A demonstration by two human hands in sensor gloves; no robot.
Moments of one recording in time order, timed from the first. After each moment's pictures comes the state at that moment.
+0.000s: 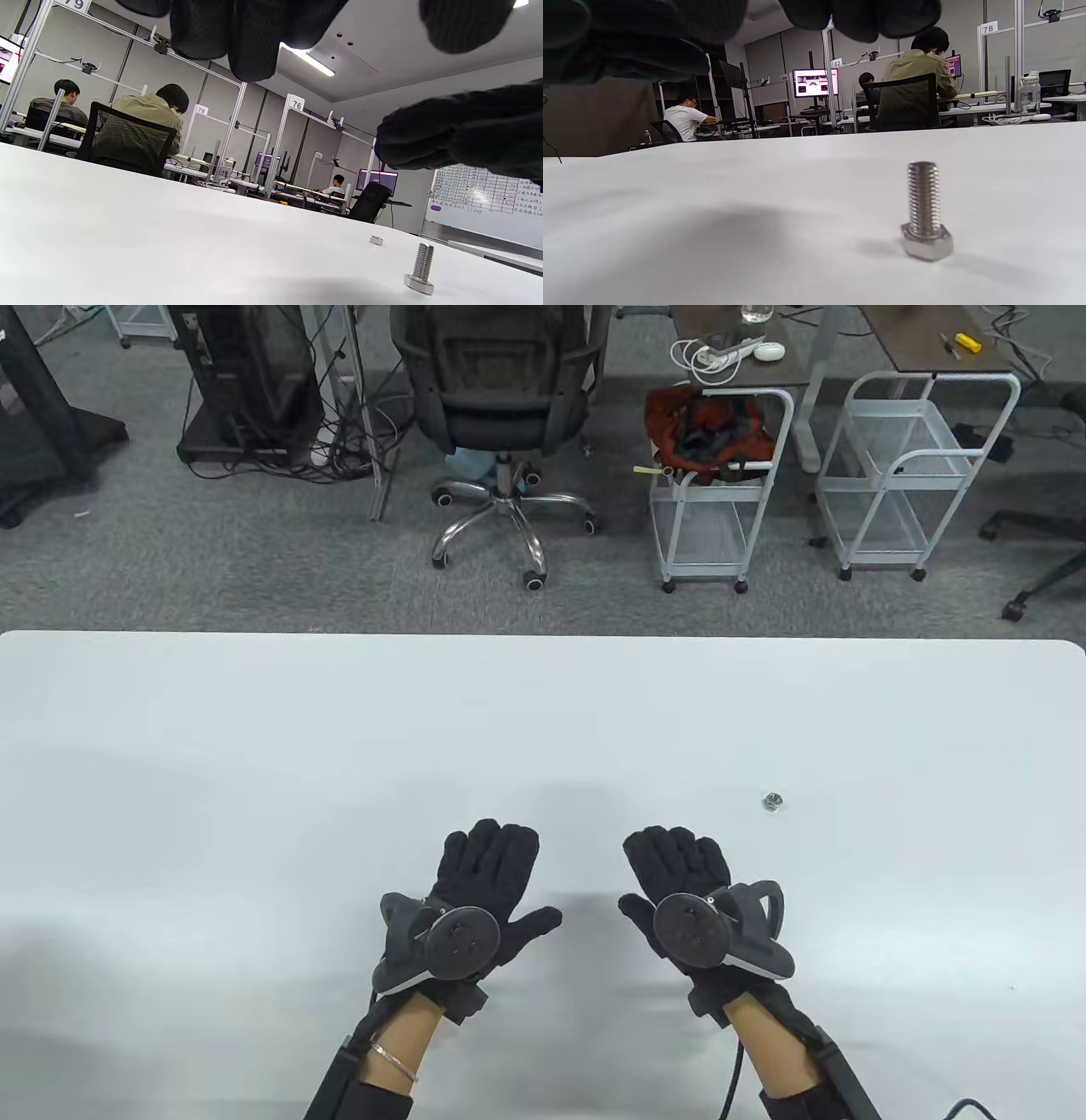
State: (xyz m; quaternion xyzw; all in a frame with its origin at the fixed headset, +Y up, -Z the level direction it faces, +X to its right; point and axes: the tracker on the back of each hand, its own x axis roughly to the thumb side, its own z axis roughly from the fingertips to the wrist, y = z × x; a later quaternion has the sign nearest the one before) left_hand -0.123 -0.716 -0.285 0.13 -0.25 0.17 0.94; right_hand 0.133 -0.709 -0.287 0.23 -0.07 0.97 0.10
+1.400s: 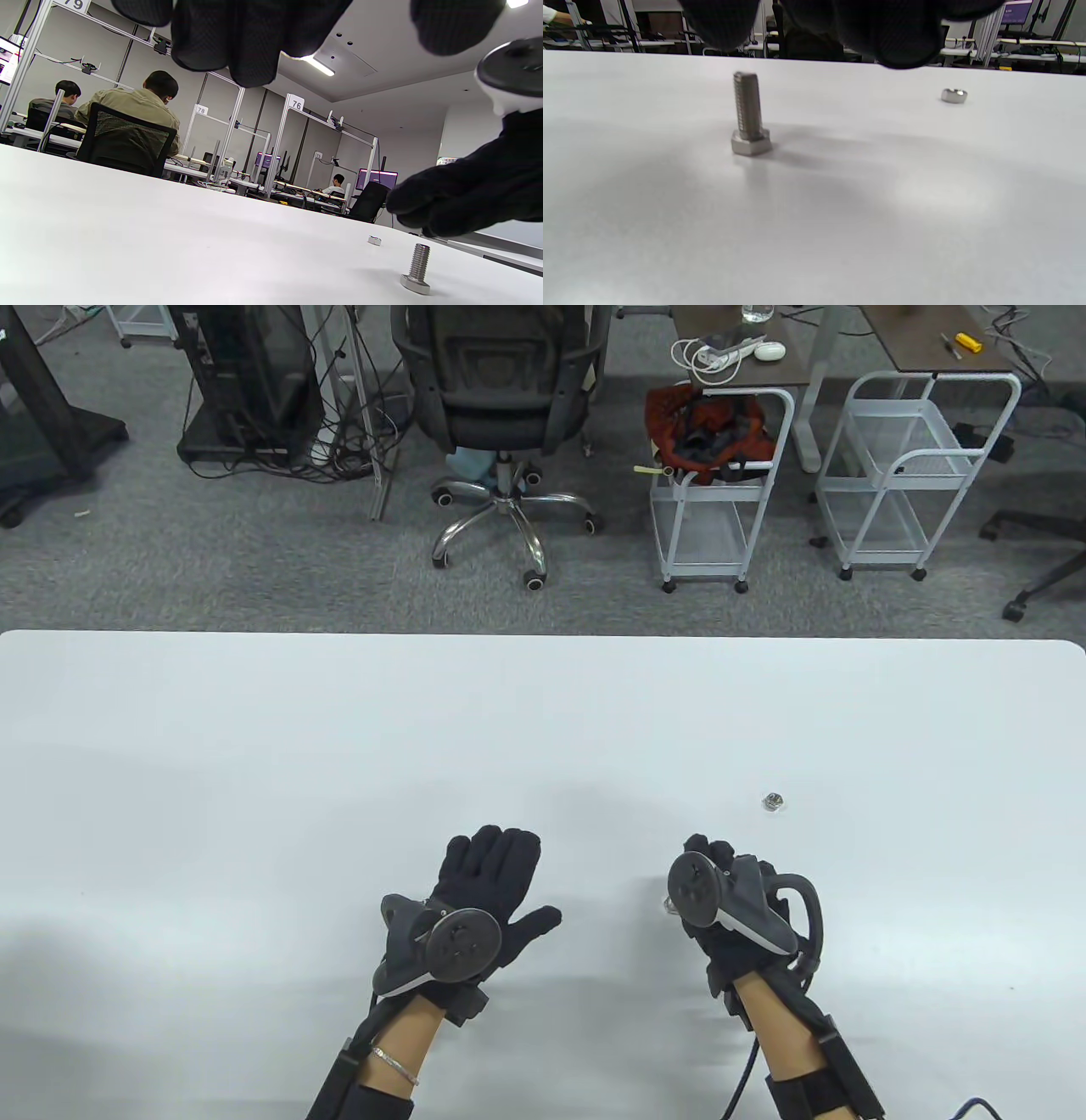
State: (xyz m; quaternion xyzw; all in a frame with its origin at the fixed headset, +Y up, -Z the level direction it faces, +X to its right) left_hand -0.121 -0.716 -0.283 0.13 -0.25 0.17 0.94; right_hand 0.162 -0.729 -0.314 0.06 0.07 1.00 0.00
